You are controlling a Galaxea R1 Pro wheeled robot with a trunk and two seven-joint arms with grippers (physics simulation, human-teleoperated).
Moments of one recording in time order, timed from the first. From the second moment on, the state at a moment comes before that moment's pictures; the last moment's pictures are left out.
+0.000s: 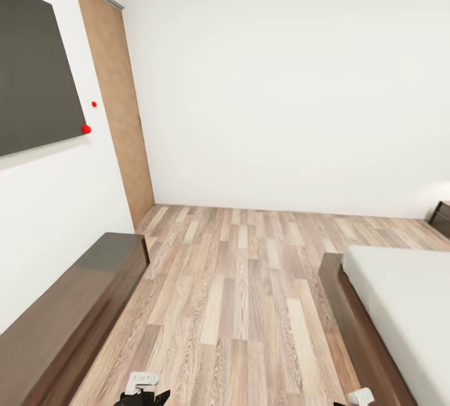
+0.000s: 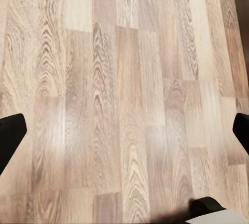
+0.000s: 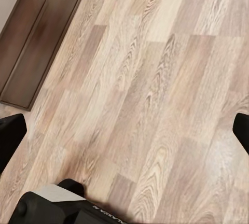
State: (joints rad) left arm -0.49 0.09 -0.19 -0.02 0.30 -0.18 -0.47; right arm -0.39 -0.27 -0.68 -0.09 0.46 -0.24 0.96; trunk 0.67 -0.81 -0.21
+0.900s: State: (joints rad) left arm -0.49 0.09 -0.19 -0.02 0.30 -0.18 -0.47; right arm -0.39 -0.27 -0.68 -0.09 0.46 -0.24 0.96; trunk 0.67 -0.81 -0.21
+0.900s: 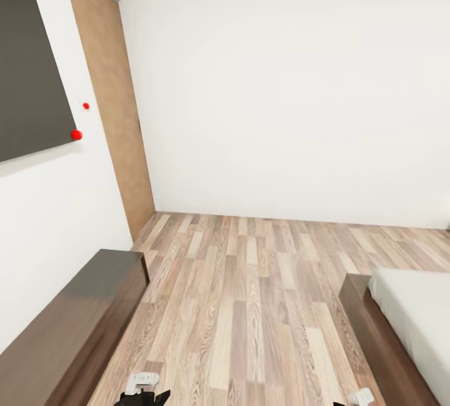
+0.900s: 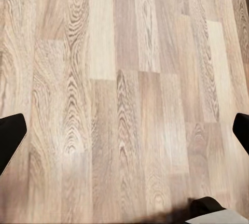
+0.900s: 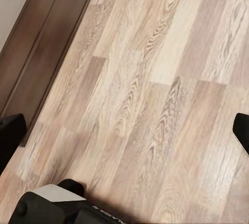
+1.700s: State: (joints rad) left arm -0.49 0.09 -0.19 -0.02 0.30 -0.18 -0.47; right arm -0.39 -0.26 -0.68 -0.09 0.46 -0.24 0.96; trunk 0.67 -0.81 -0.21
